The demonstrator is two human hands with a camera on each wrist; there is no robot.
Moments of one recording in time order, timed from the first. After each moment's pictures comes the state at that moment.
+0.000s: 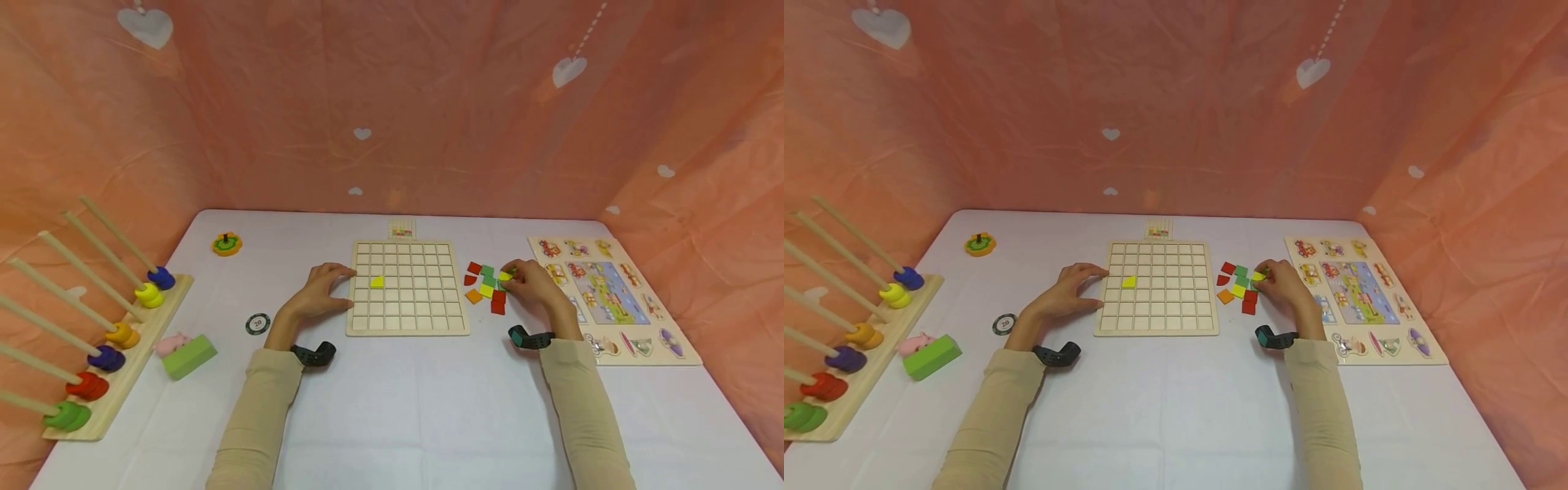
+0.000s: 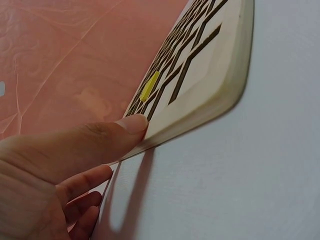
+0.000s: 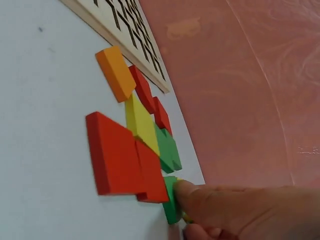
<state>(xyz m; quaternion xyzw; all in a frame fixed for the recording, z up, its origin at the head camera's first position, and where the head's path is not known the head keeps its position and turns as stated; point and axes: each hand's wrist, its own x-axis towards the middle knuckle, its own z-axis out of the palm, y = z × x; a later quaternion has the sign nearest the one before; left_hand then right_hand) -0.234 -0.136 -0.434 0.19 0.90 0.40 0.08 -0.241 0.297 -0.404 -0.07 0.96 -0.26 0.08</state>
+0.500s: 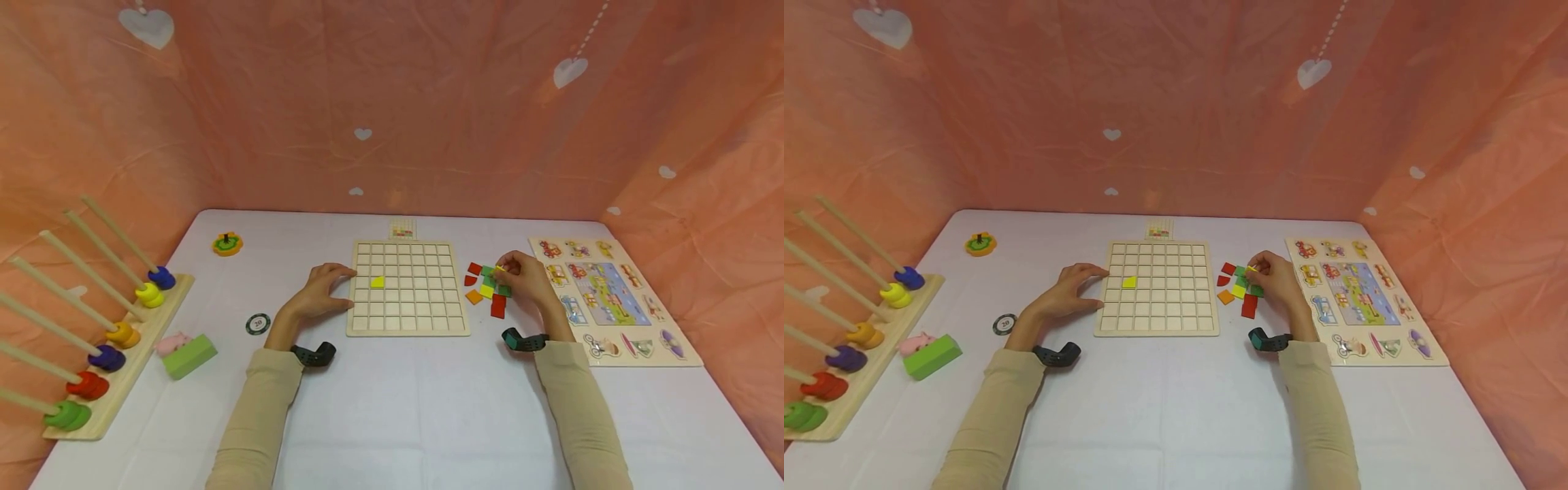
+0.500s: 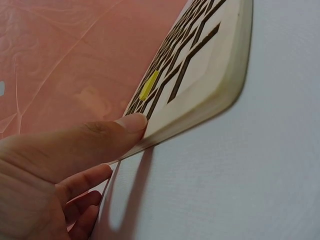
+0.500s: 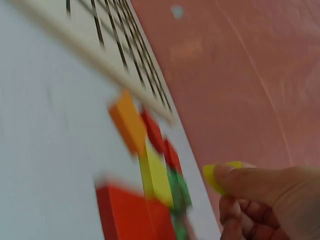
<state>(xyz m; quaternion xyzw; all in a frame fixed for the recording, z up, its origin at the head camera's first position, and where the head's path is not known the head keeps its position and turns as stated) -0.233 -0.136 -0.435 0.18 0.89 0.40 0.08 -0.245 0.281 -0.410 -0.06 0.93 -0.37 -0.01</state>
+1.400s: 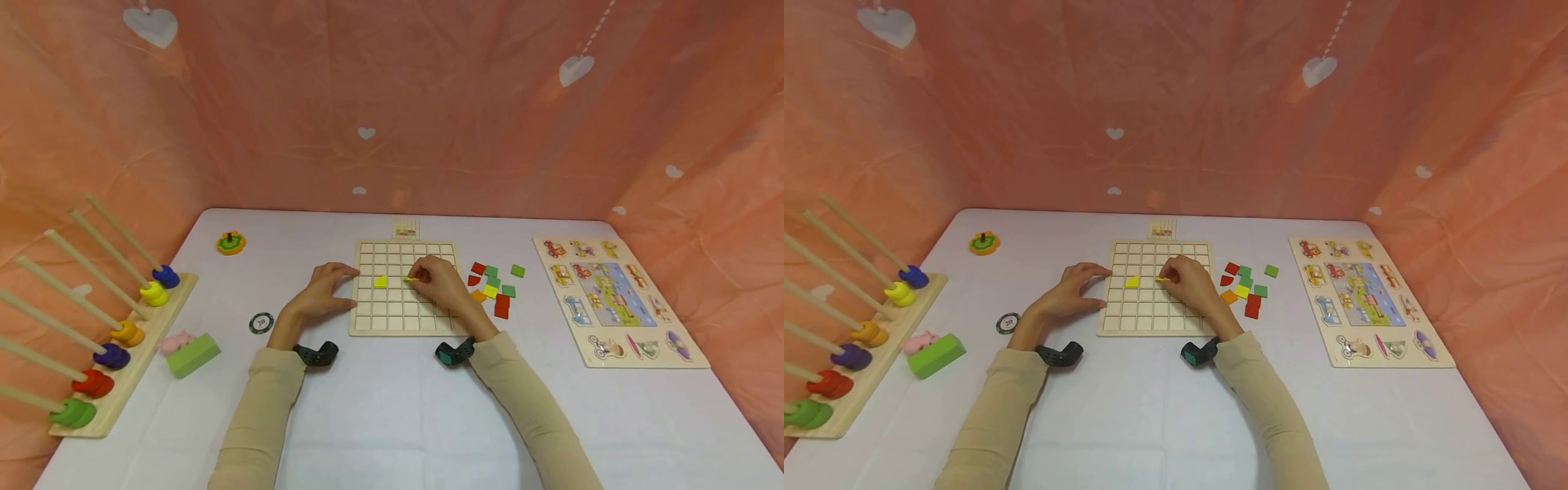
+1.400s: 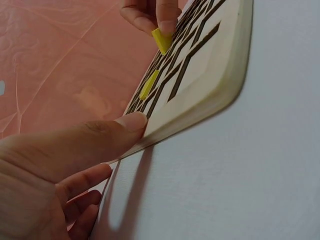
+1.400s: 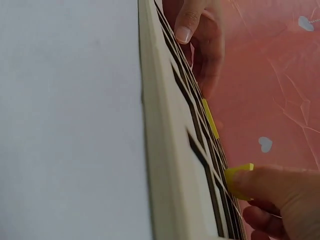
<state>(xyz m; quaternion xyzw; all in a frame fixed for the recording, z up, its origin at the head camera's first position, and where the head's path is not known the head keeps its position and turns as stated) -0.234 -0.137 -0.434 0.19 0.89 0.40 0.08 -0.254 0.139 -0.430 -0.26 0.90 -0.35 -0.07</state>
